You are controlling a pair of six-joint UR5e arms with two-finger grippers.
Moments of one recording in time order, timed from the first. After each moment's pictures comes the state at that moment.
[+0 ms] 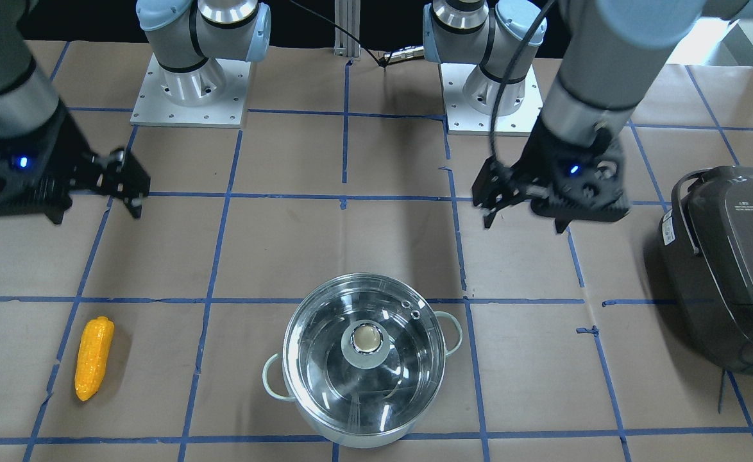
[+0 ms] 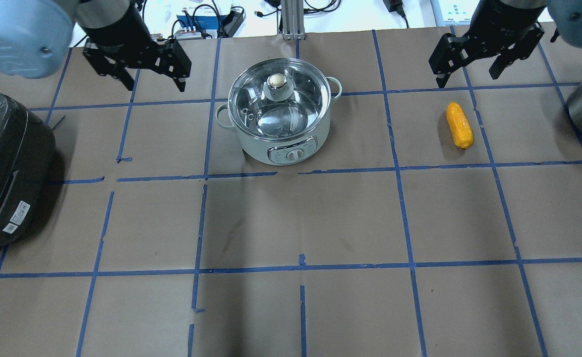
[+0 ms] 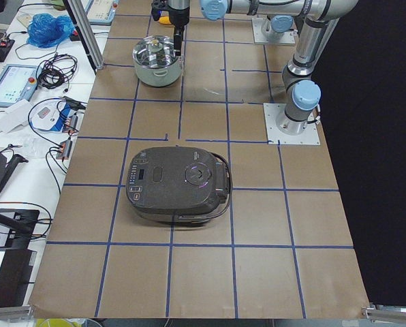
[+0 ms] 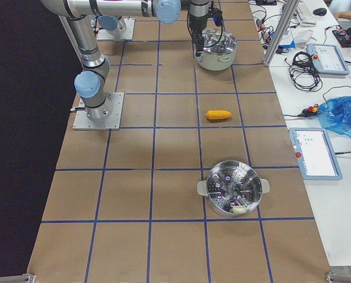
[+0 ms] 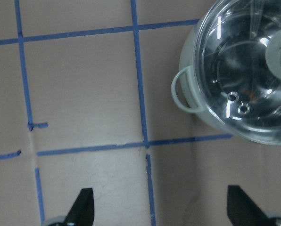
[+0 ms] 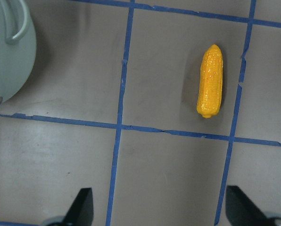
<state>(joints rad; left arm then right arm) -1.63 -1.79 -1.42 -1.41 1.58 0.02 1.47 -1.39 1.45 -1.68 -1.59 -0.22</state>
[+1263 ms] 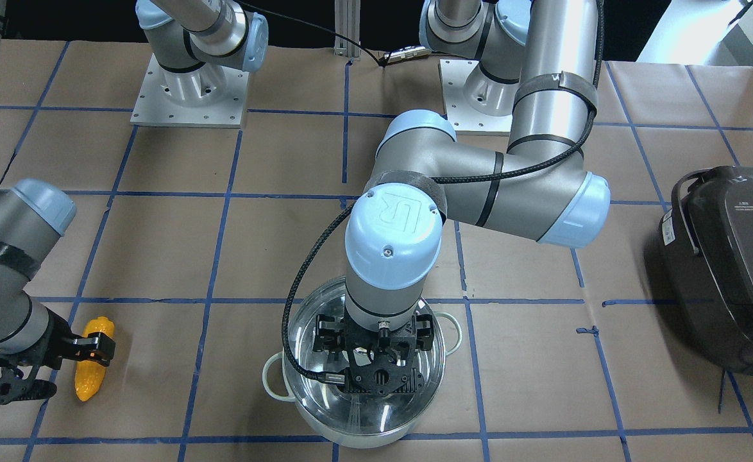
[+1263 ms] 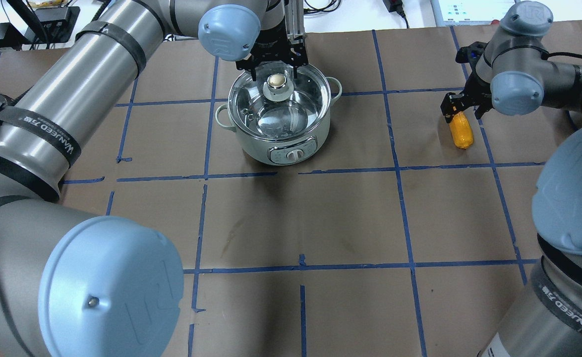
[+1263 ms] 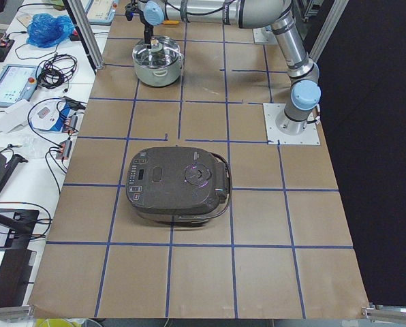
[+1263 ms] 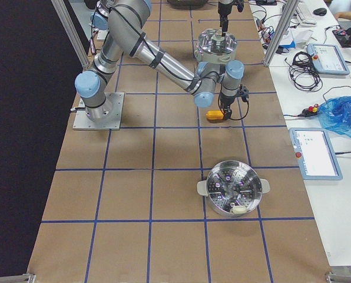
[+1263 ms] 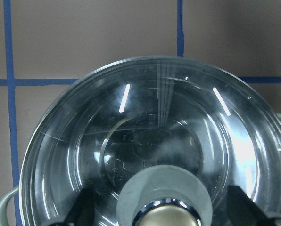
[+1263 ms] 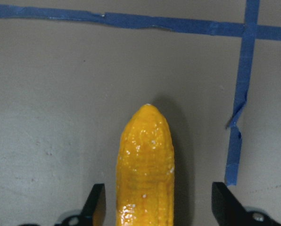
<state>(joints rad) -1.84 -2.23 -1.07 -1.35 1.57 -0.28 1.30 -0.99 1.59 -2.21 -1.58 -0.35</state>
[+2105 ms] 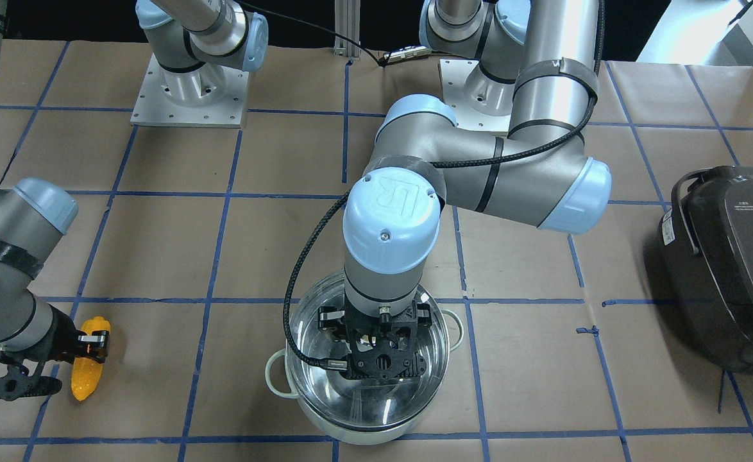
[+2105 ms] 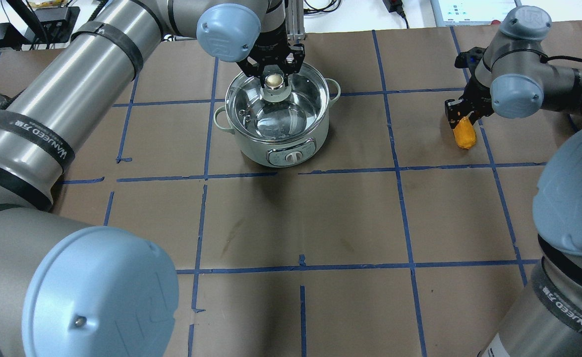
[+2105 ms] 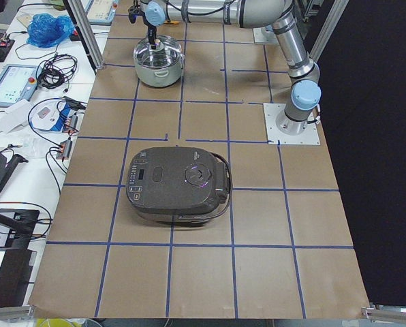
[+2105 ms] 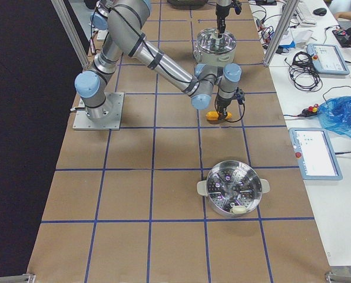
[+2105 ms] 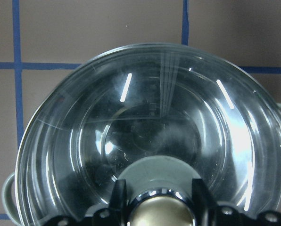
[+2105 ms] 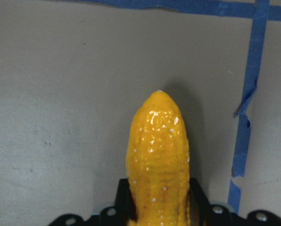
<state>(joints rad) -1.84 -2.19 -1.08 -1.39 1.58 -0.31 1.30 -0.99 1.59 -2.19 -1.58 -0.35</state>
